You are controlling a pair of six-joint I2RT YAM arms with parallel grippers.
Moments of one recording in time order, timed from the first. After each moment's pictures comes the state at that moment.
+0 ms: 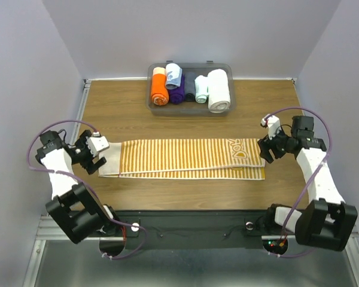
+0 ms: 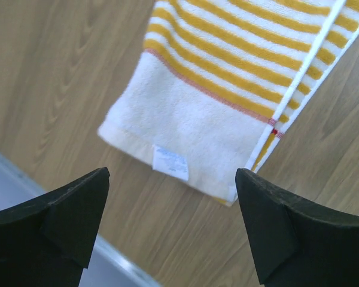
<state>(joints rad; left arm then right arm) 0.59 1.28 0.90 -0.97 0.82 1.66 -0.20 1.18 0.87 -0.71 -0.48 -0.76</state>
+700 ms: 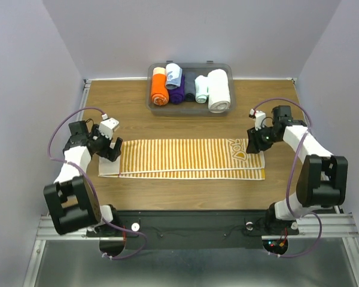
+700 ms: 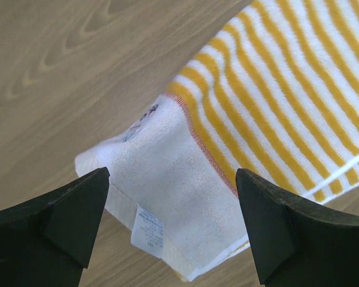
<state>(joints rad) 0.30 1.25 0.77 -0.44 0.57 0.76 -0.08 1.48 1.03 -0.72 -0.55 -0.46</state>
